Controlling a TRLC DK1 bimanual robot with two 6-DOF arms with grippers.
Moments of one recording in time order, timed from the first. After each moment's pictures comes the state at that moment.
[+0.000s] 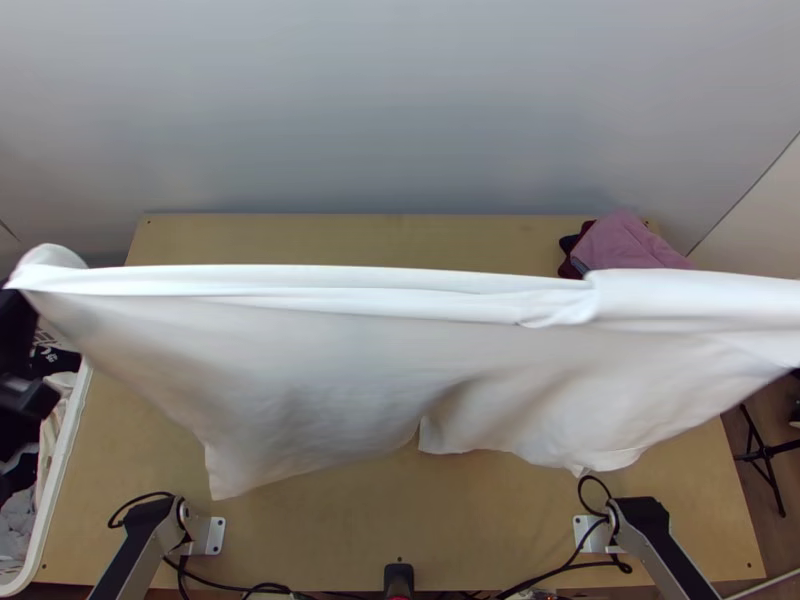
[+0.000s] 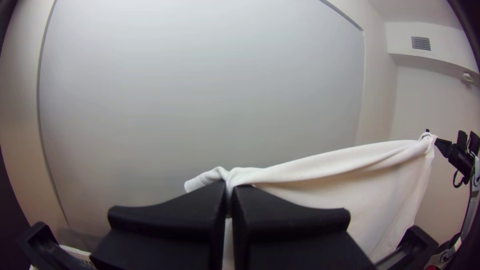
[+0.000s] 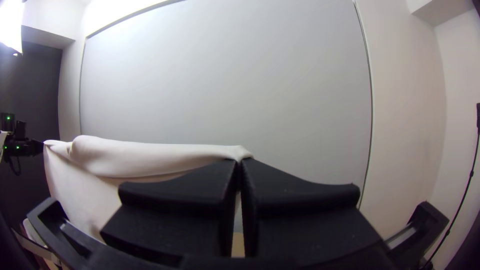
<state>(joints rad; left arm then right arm) 0.28 0.86 1.90 -1.07 0.46 -0.05 0.06 0.78 1.97 -1.01 -0.07 0.07</state>
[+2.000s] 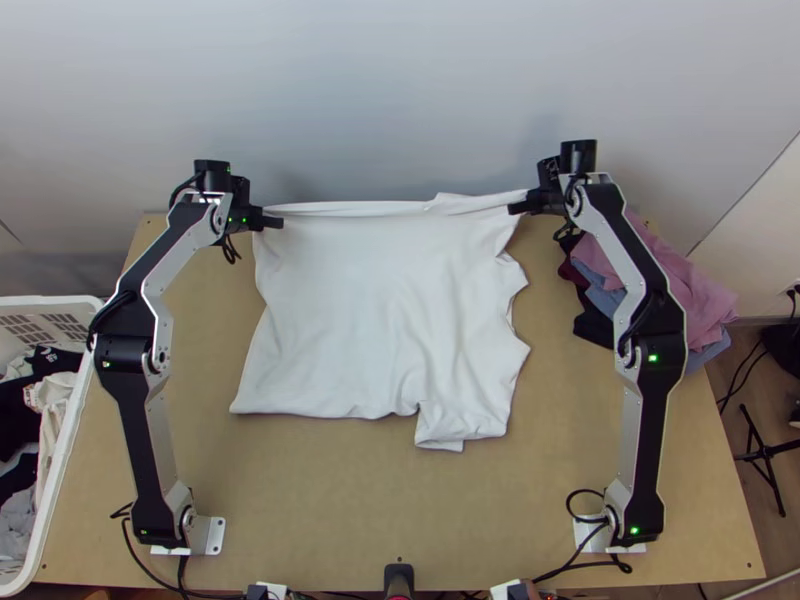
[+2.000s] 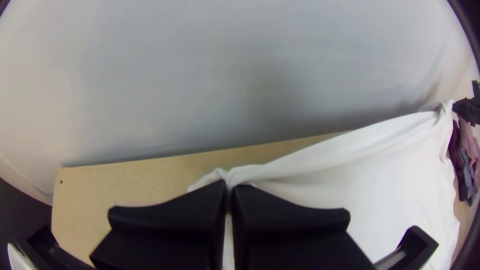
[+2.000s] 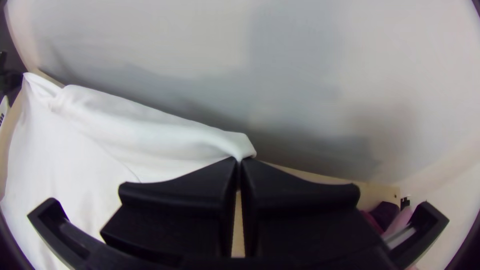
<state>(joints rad) -0.01 2.26 1.97 -0.42 0.01 0.11 0.12 2.35 2.19 -0.56 -0.02 -0.18</state>
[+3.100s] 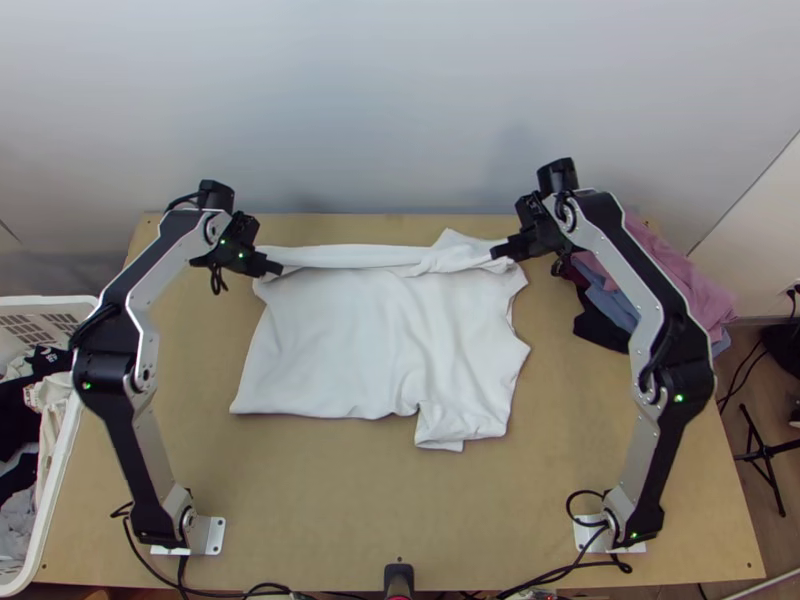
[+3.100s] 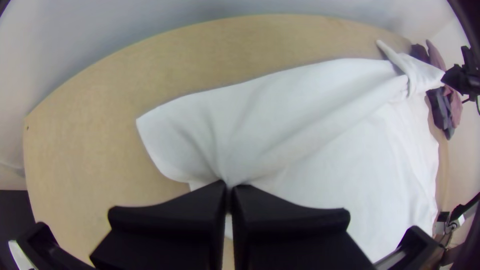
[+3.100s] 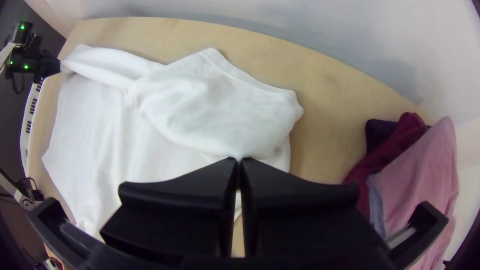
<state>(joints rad) -0.03 2.10 1.76 -0.80 0.15 0.24 0.23 2.06 1.88 -0.89 -0.15 -0.11</state>
